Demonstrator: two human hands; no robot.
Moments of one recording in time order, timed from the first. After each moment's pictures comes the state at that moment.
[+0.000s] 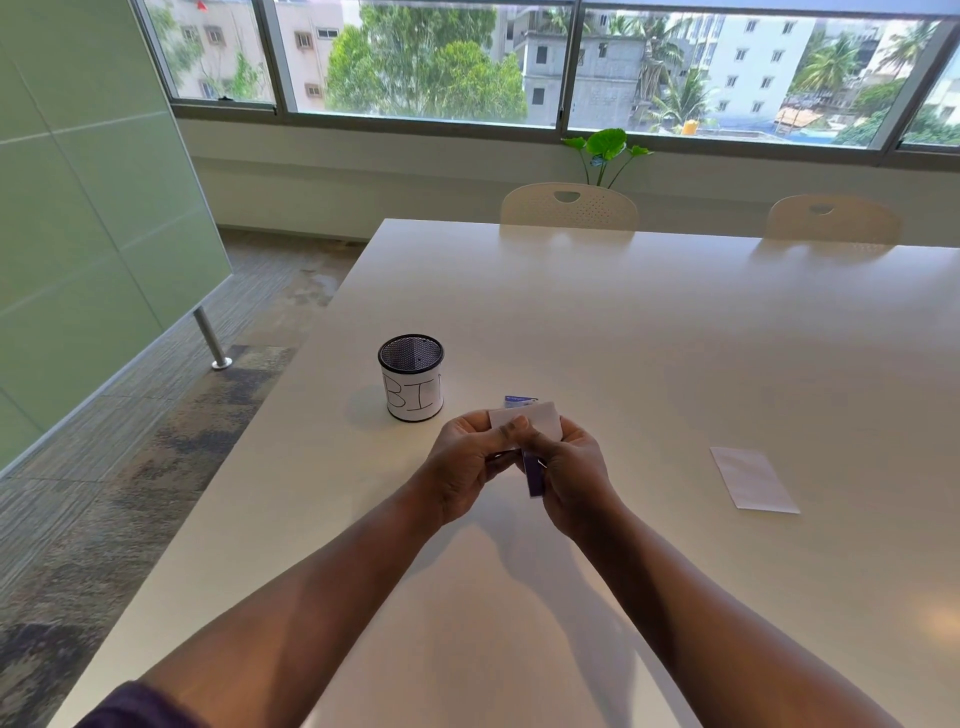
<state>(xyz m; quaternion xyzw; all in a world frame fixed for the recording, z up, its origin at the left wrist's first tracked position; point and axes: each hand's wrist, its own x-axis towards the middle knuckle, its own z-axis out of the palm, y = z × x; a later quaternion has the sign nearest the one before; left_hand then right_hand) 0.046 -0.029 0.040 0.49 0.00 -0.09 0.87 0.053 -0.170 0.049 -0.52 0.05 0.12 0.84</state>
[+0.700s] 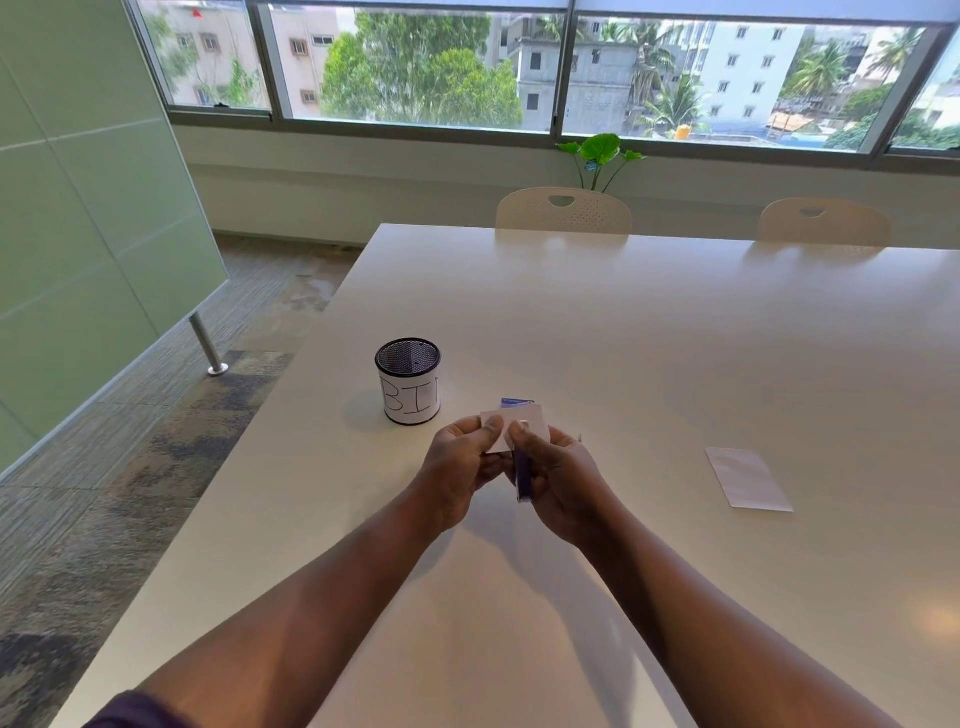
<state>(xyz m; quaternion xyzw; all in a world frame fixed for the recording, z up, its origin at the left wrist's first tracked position) 0.041 -0.031 0.044 0.51 0.10 -0.06 0.85 0.051 -0.176 0.046 -0.48 -0.01 0.20 0.85</state>
